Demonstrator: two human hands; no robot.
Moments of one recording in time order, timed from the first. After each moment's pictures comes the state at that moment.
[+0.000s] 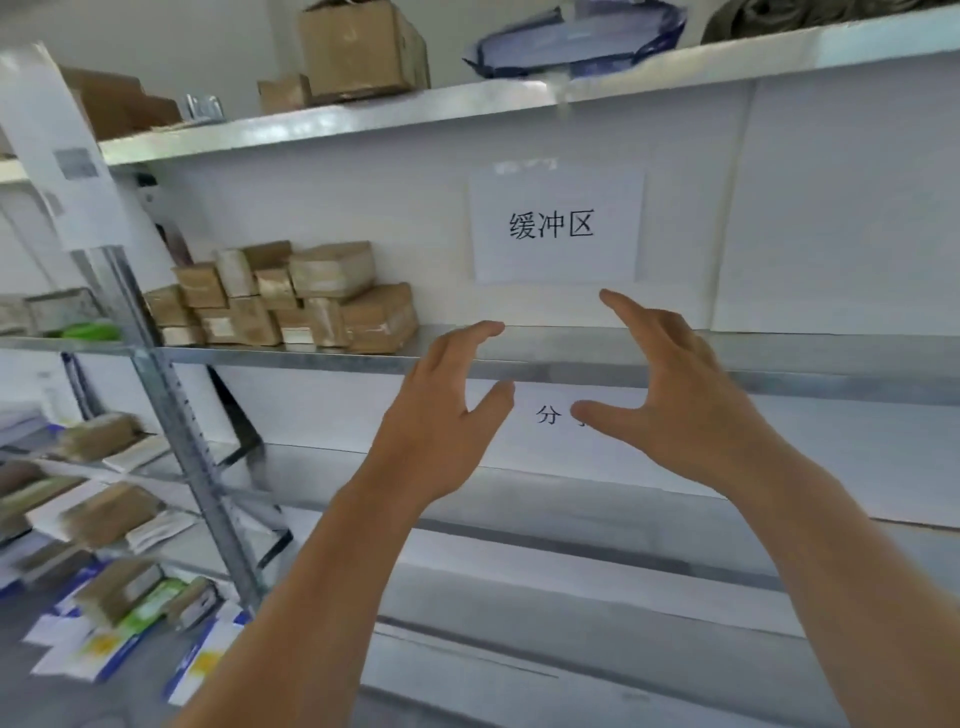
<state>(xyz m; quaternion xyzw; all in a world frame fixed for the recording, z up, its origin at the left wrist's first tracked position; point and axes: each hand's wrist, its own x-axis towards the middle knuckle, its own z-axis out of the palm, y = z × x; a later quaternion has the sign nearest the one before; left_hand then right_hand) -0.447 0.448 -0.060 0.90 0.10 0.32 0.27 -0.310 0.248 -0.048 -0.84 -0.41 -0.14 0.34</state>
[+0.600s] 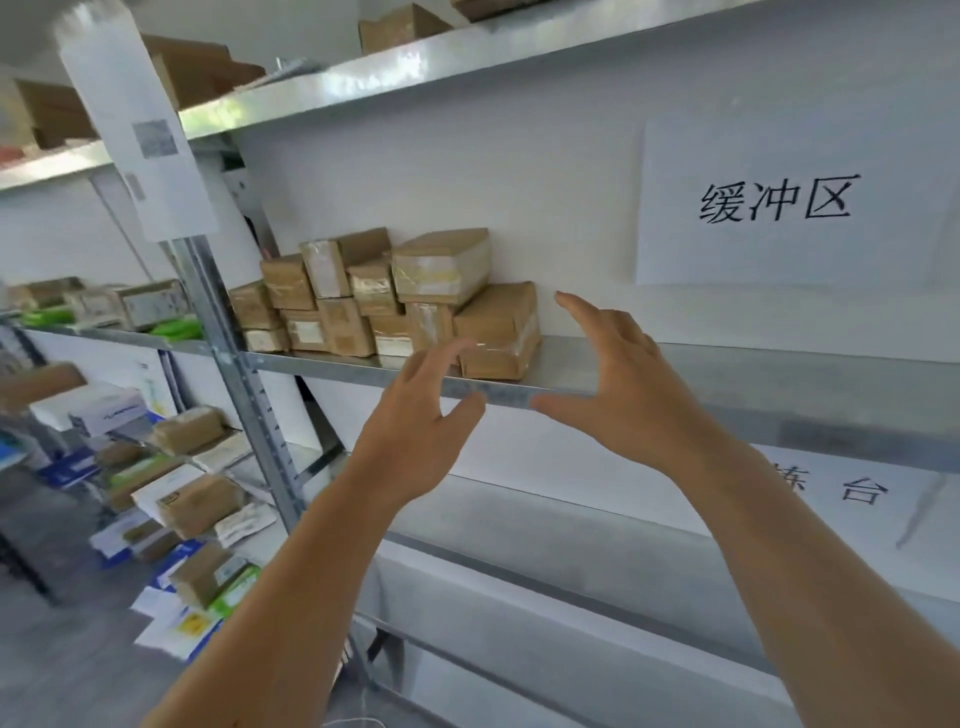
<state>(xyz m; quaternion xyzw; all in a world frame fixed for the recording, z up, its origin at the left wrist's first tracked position) -0.417 0.721 -0.079 0.89 0.23 0.30 0.24 -0.249 0.558 -0.064 -0.79 -0.49 -0.09 0.36</state>
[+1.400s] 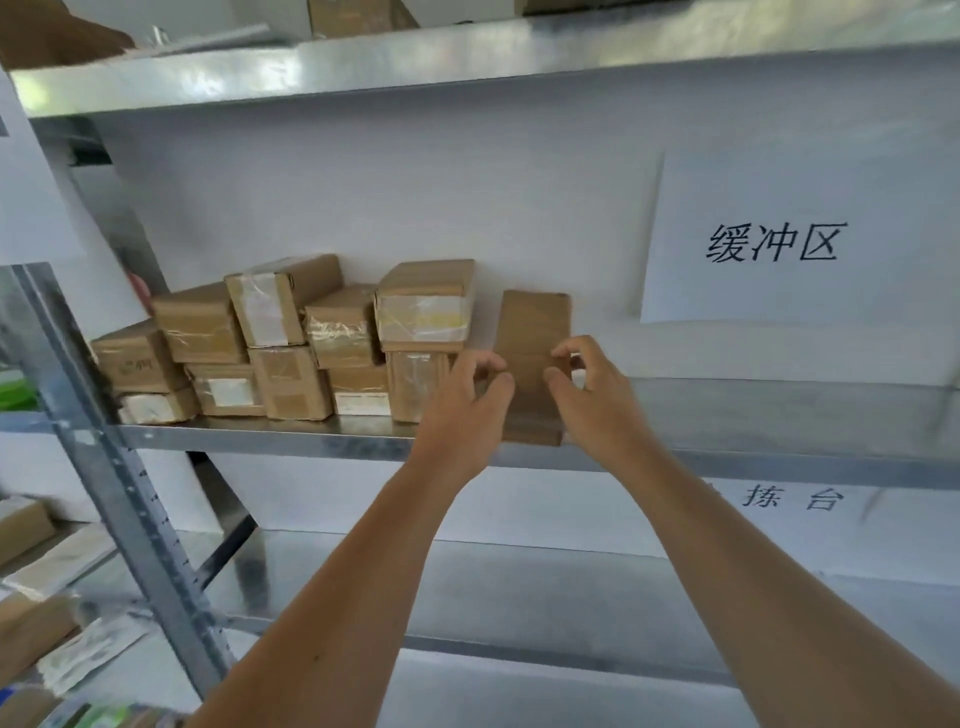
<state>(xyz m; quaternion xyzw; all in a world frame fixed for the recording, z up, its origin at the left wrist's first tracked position) -0.320 0.840 -0.068 0.82 0.14 0.30 0.46 -0.227 0.711 -0.071 -0.80 -0.28 -0.09 0.52</state>
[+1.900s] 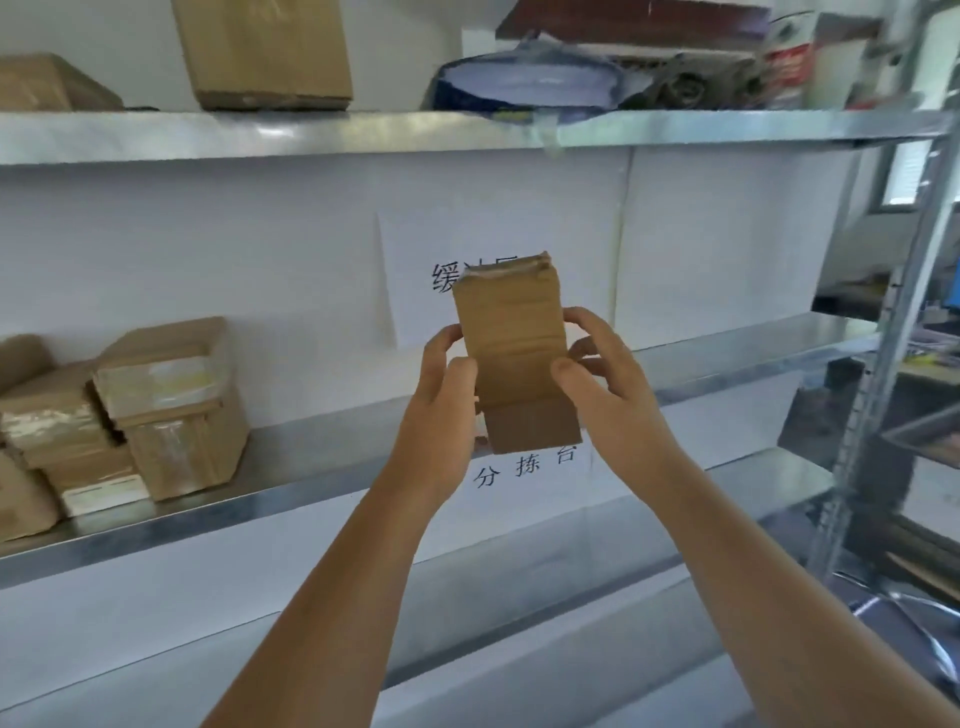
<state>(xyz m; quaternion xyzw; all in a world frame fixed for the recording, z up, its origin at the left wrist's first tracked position) -0.344 0.638 -0.014 0.72 -0.05 0.14 0.67 -0.316 0.476 -0.034 -0.72 -0.20 -0.23 0.62</state>
